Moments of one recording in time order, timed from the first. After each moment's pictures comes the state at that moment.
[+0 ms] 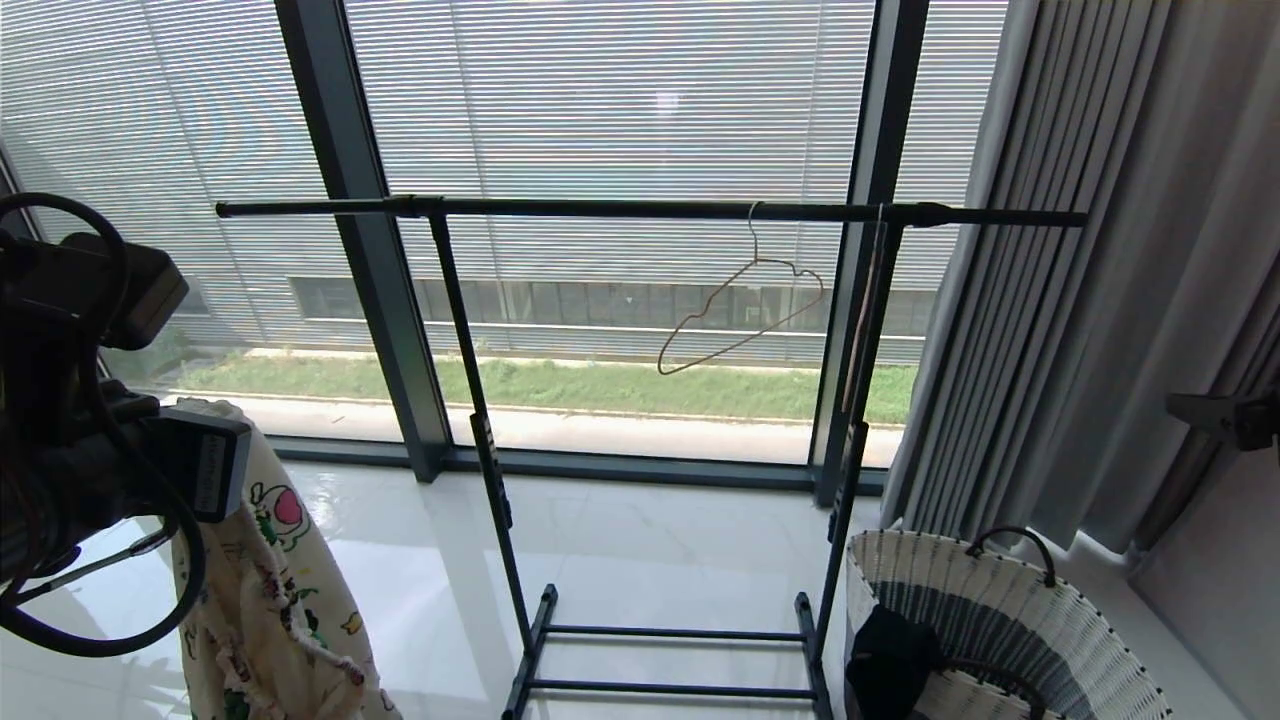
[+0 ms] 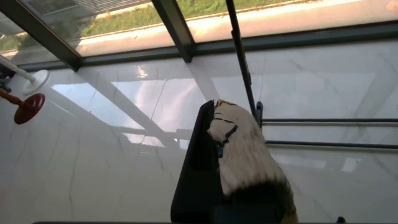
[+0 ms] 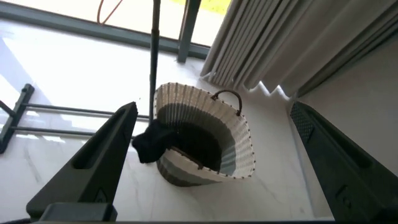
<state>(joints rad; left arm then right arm) -0.32 1.19 -0.82 0.06 0.50 0.18 0.22 1.14 -0.94 0.15 -0.23 -0.08</state>
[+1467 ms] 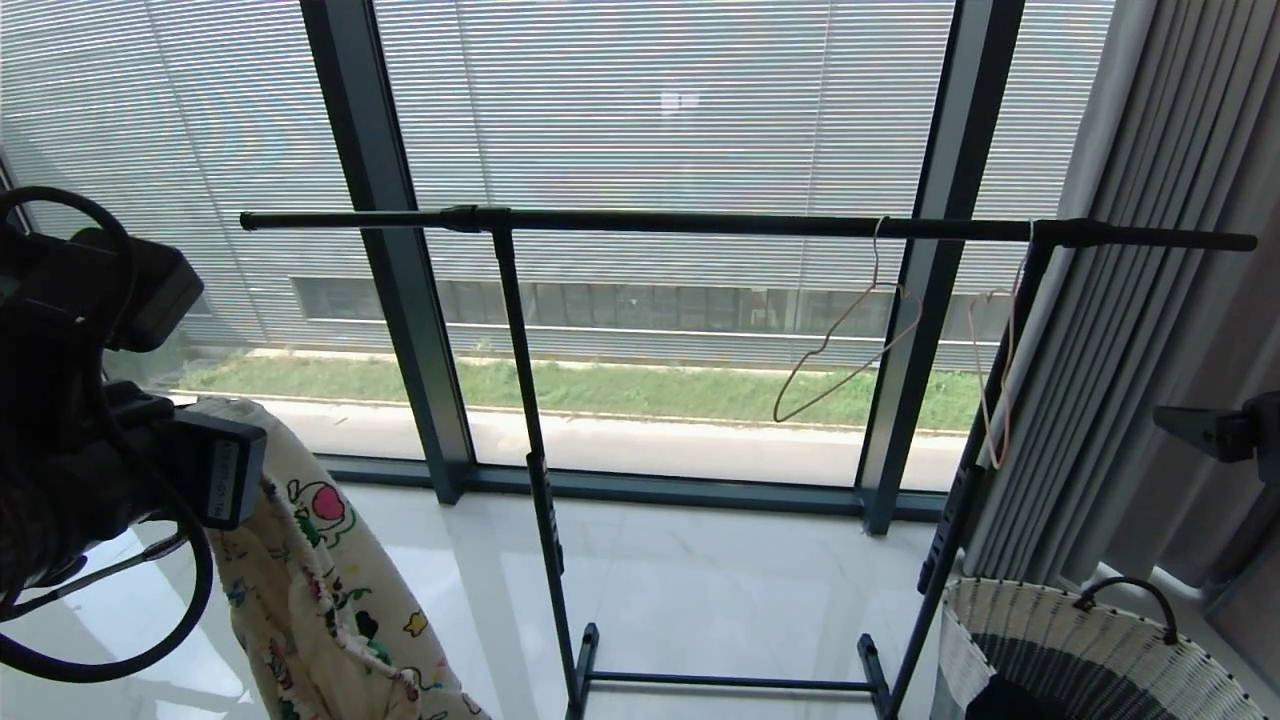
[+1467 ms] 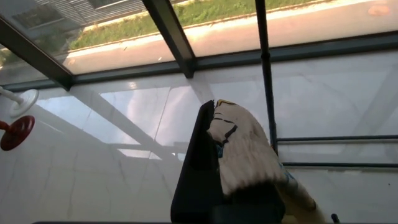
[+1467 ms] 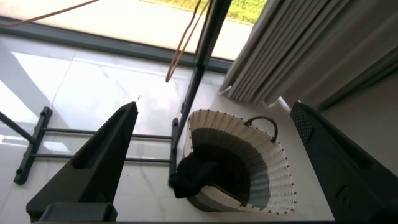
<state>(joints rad) -0.39 1.18 -0.82 0.06 0.50 0.18 0.20 1.16 -0.89 0.10 -0.23 -0.07</state>
